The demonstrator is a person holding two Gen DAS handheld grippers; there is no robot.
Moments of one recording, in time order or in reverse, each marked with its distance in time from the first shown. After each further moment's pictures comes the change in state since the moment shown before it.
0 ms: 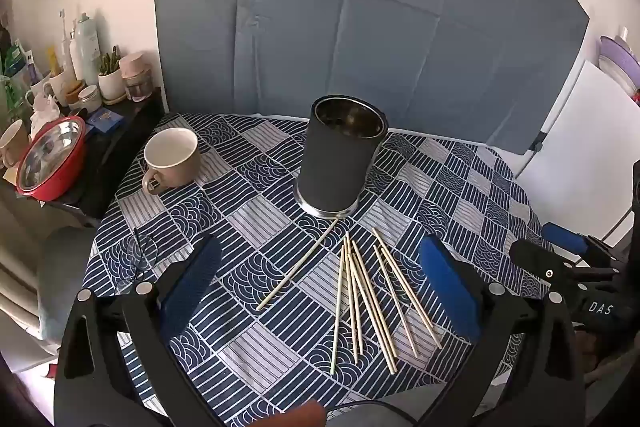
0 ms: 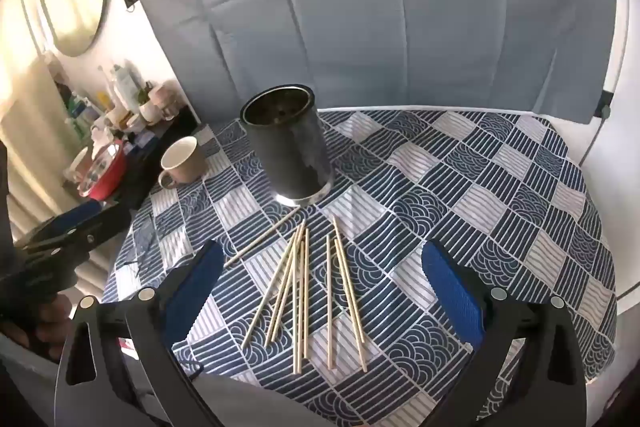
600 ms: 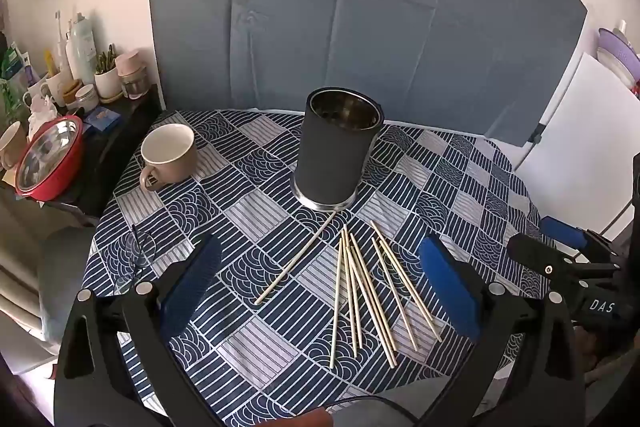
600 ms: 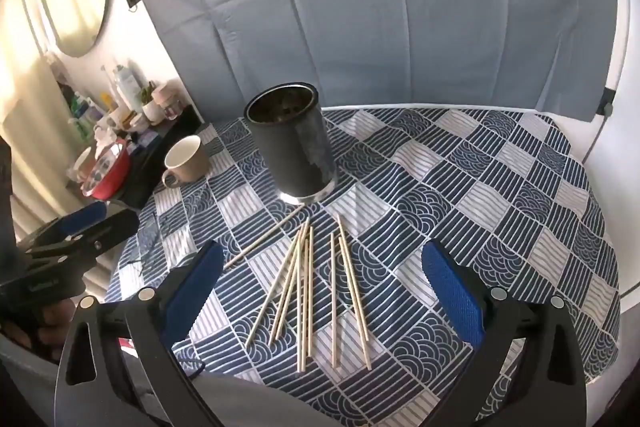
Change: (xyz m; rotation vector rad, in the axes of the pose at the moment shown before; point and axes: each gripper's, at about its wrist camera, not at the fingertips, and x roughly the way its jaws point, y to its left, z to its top) left arm -0.001 -0.005 -0.004 0.019 0.012 0.009; right arm 0.000 0.002 -0.001 0.001 -0.007 0.013
